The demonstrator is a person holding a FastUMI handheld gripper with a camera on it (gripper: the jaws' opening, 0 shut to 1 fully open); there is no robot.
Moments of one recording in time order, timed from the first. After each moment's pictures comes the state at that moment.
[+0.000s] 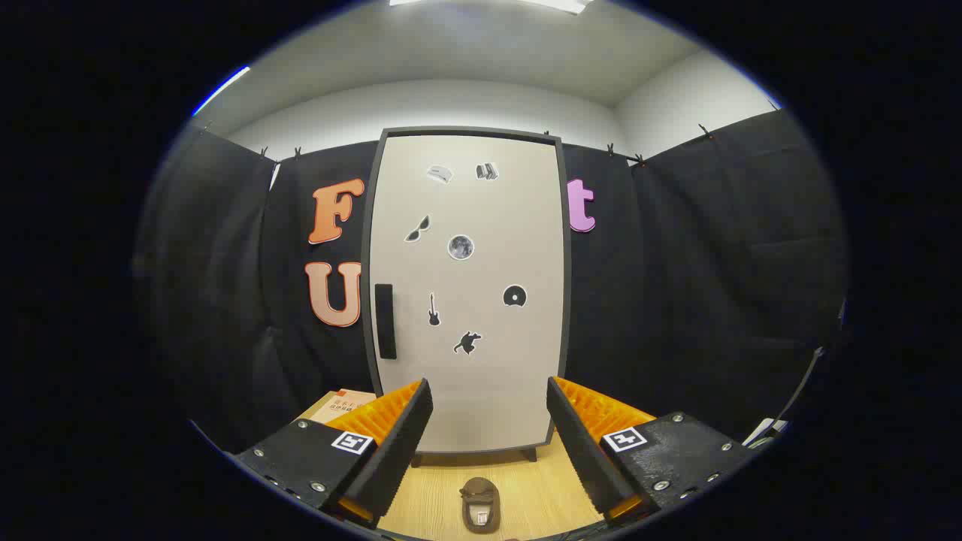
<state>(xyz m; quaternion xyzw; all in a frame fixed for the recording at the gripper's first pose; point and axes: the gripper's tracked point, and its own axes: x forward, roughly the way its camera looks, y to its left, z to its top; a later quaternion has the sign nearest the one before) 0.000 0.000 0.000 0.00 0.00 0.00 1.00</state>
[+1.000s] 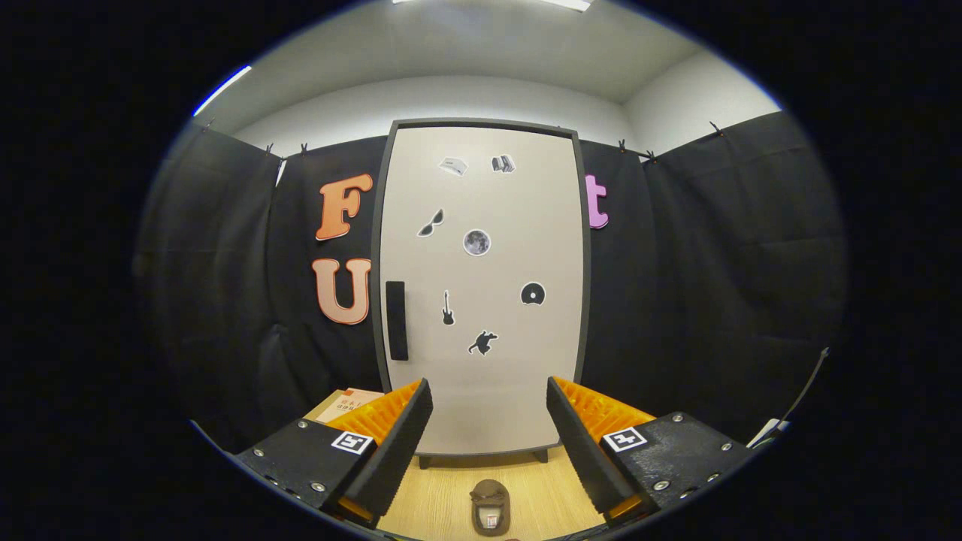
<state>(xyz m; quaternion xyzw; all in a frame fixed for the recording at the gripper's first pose) 0.023 0.026 -0.002 0.00 0.01 0.02 1.00</state>
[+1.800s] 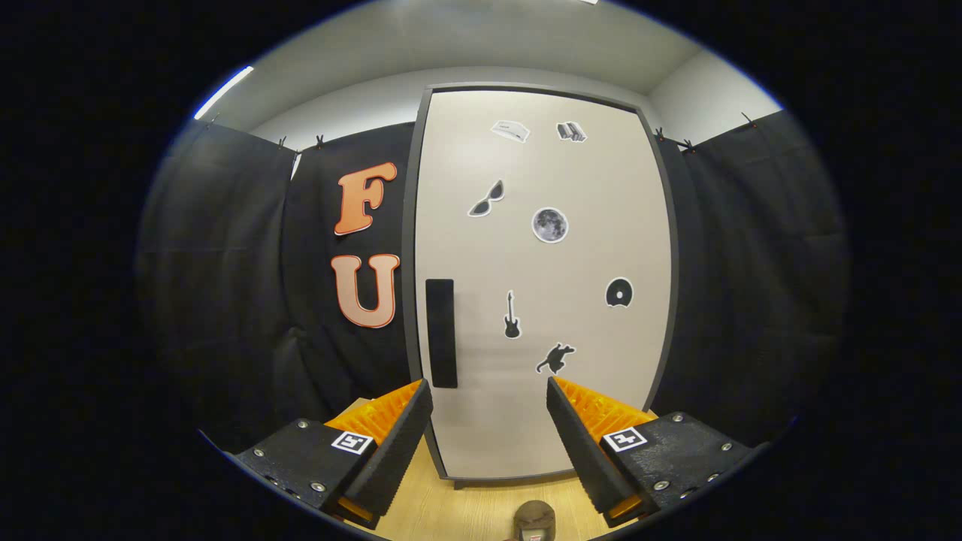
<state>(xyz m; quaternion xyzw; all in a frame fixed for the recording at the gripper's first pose) 0.123 0.120 -0.007 0.00 0.01 0.07 1.00</state>
